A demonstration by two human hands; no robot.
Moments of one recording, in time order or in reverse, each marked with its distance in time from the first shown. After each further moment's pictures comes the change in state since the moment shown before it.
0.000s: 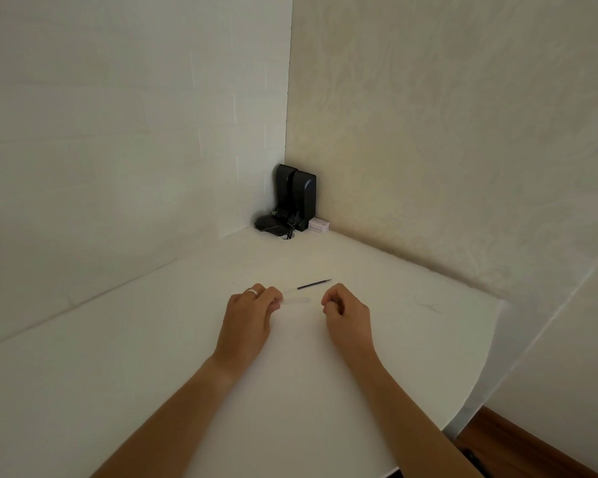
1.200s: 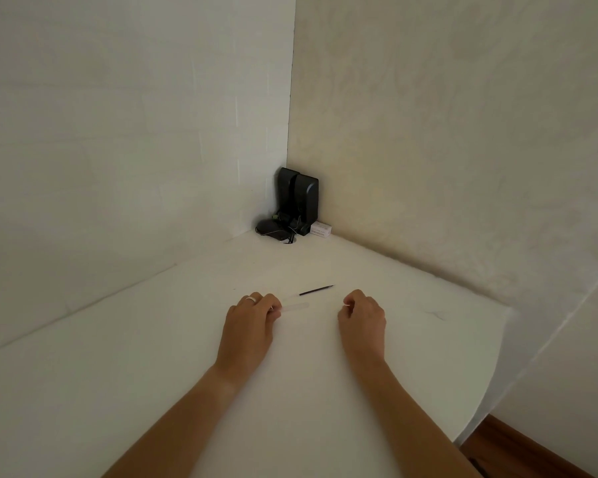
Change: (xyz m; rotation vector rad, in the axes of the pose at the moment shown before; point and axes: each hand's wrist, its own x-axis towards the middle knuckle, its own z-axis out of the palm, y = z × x) left_hand 0.001 -0.003 0.004 -0.033 -0.030 -0.093; right_hand 0.023 0.023 0.002 -0.437 0.226 0.013
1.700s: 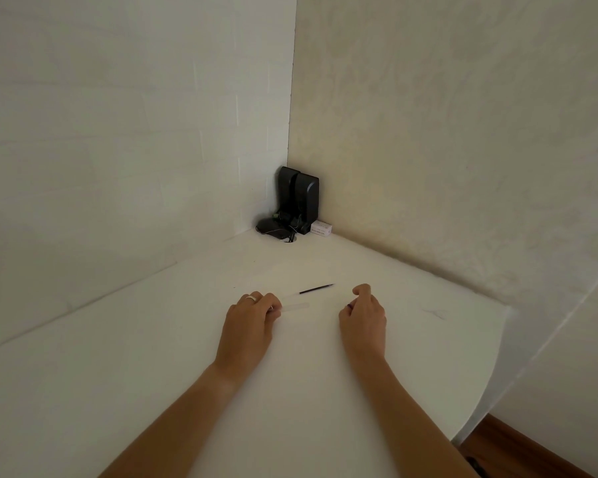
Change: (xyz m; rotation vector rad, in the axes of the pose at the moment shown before) left_hand -0.002 -0.001 -0.001 -0.010 -0.018 0.007; right_hand 0.001 0.002 0.001 0.015 0.000 0.012
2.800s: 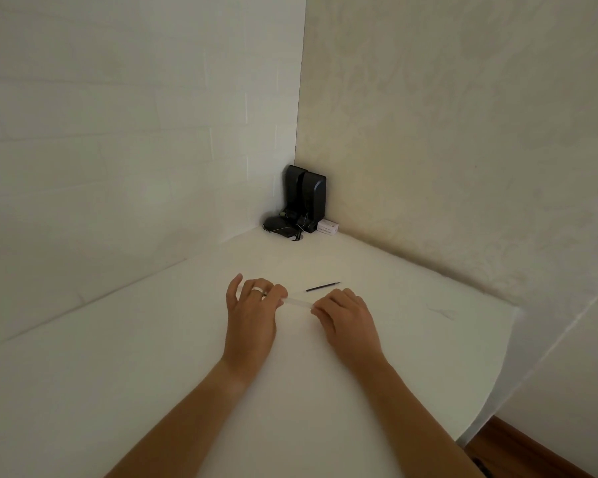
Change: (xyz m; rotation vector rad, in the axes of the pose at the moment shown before) left_hand 0.001 0.011 -0.006 0.267 0.251 0.093; right_hand -0.010 -0.003 0.009 -0.108 0.002 -0.751
